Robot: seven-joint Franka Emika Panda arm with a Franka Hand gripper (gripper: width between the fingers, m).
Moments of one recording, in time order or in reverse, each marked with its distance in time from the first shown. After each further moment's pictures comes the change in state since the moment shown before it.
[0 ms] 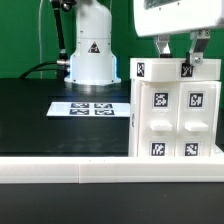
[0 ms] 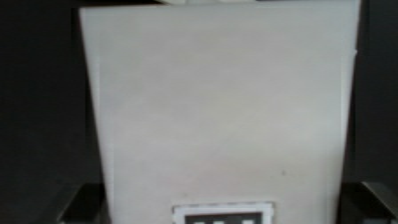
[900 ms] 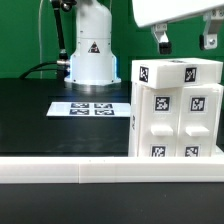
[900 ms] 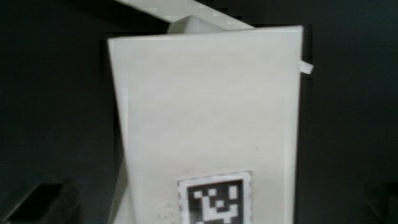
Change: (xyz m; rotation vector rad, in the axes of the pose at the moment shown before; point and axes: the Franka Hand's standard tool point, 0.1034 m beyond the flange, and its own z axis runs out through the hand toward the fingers) arm -0.002 -0.011 -0.025 0.054 -0.038 -0.077
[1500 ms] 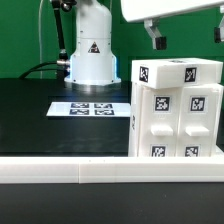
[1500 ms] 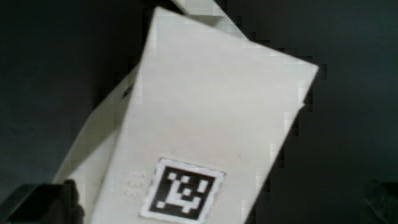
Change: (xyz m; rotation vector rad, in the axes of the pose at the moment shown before) arm -0.002 -0.005 -0.002 -0.009 -0.010 -0.416
